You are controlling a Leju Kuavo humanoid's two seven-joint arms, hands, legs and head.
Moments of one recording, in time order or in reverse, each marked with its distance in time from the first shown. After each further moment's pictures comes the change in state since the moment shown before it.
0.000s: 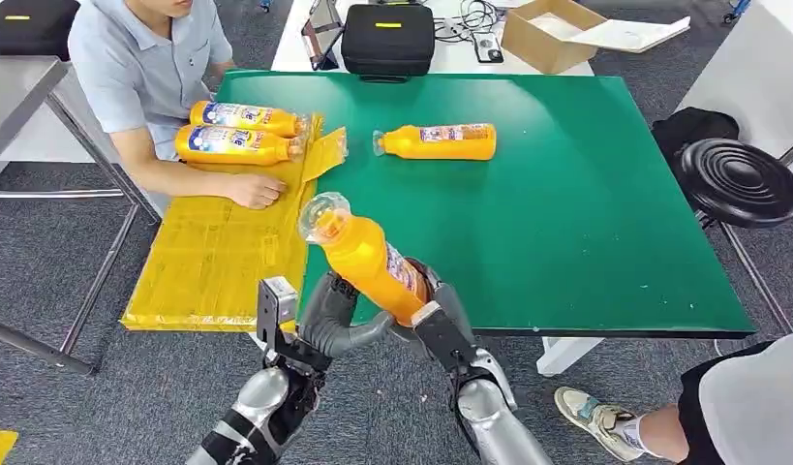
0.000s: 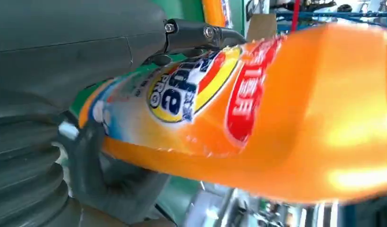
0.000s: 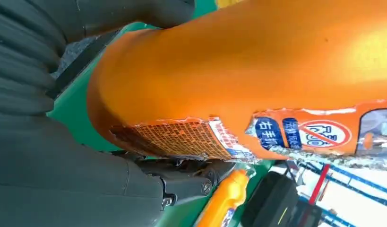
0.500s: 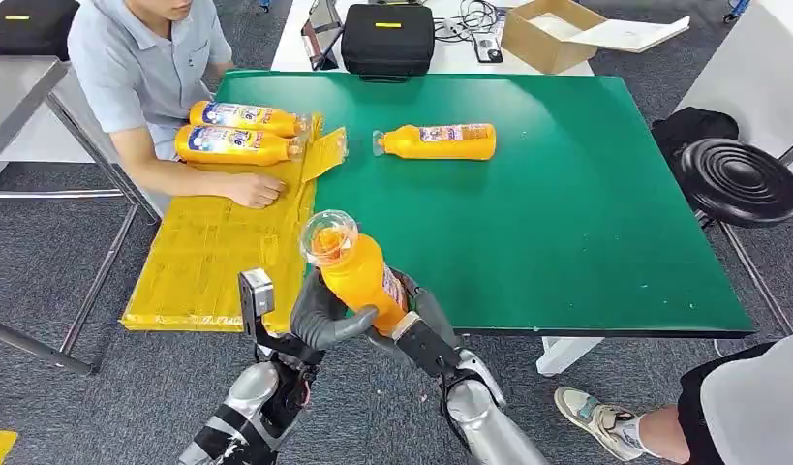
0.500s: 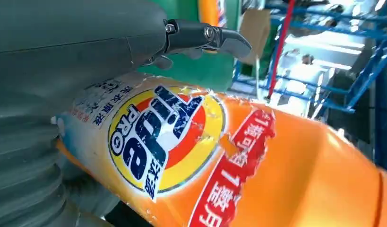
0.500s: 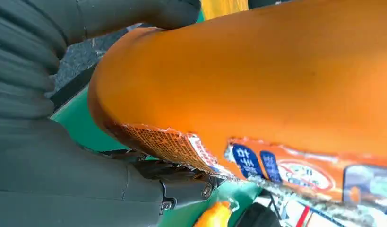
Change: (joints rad) left arm -0.004 0.000 0.030 0.000 0.048 -0.036 -0.022; right arm -0.033 0.006 0.075 0.066 0.000 0.058 -0.043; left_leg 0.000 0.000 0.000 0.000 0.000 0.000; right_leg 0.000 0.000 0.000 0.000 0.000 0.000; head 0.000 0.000
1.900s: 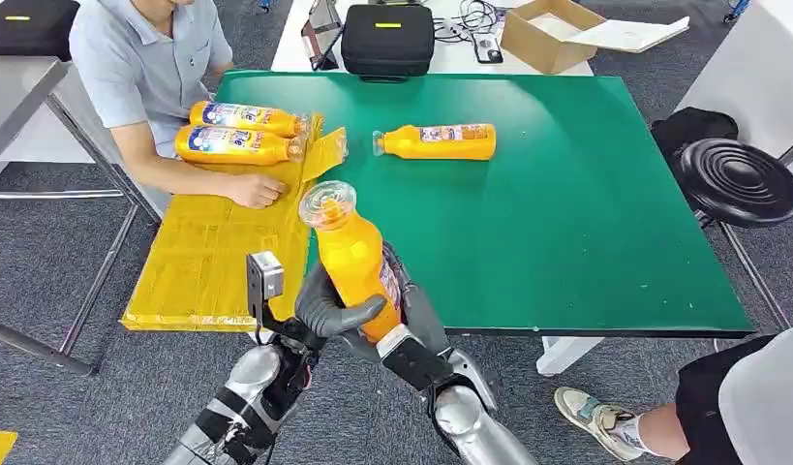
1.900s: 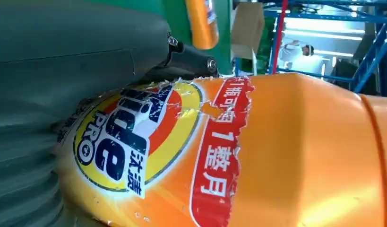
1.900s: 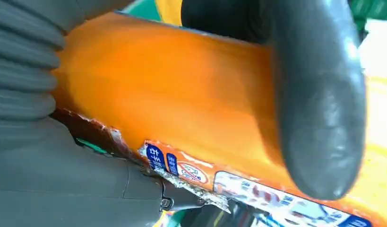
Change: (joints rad) left arm -0.083 0.015 -0.011 0.009 0.013 0.032 0.060; right arm 0.038 -0.021 0.119 -0.177 -0.029 -0.138 -0.010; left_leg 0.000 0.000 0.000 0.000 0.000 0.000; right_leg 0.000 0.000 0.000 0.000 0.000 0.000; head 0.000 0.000
